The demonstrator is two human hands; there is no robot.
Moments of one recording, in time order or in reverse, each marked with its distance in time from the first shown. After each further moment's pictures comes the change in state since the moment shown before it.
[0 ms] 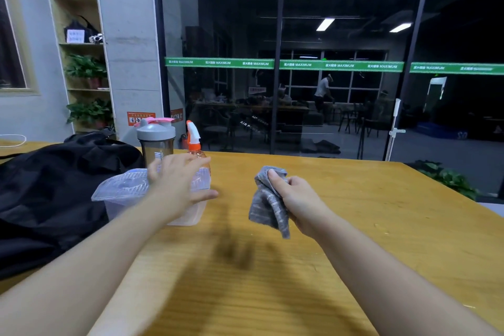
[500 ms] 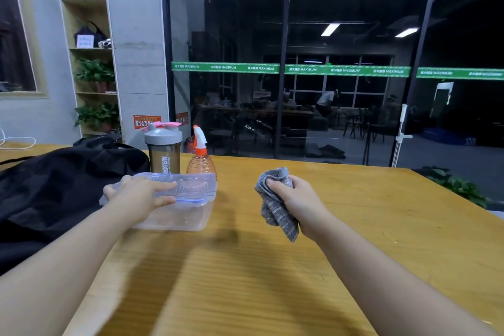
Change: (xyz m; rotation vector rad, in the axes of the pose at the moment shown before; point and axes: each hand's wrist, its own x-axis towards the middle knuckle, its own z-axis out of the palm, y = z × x) left_hand 0.005 -0.084 0.010 0.136 -0.276 -0.357; right_hand 0.006 -0.004 0.007 0.084 -0.036 -0.045
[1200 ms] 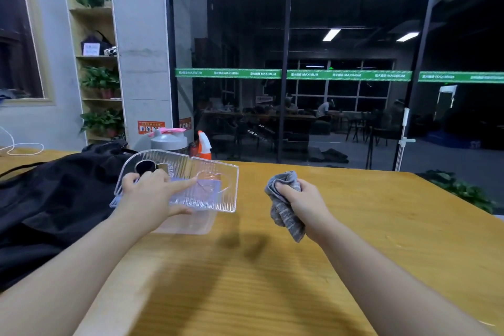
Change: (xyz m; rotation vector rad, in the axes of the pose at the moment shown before) left_hand -0.037 0.021 -0.025 0.190 0.254 0.287; right_hand 0.000 0.002 -0.002 0.082 0.071 -0.005
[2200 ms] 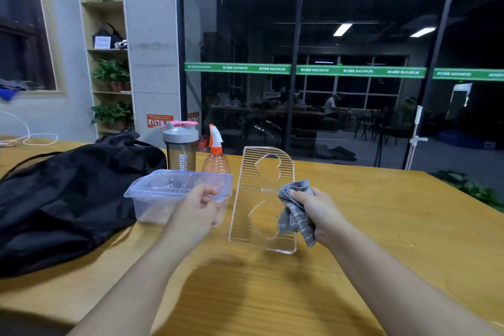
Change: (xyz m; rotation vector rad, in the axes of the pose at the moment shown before) left_hand -0.034 0.060 0.008 -1.283 -0.064 -0.339; right_hand -0.003 0.009 0.004 0.109 0.060 0.214
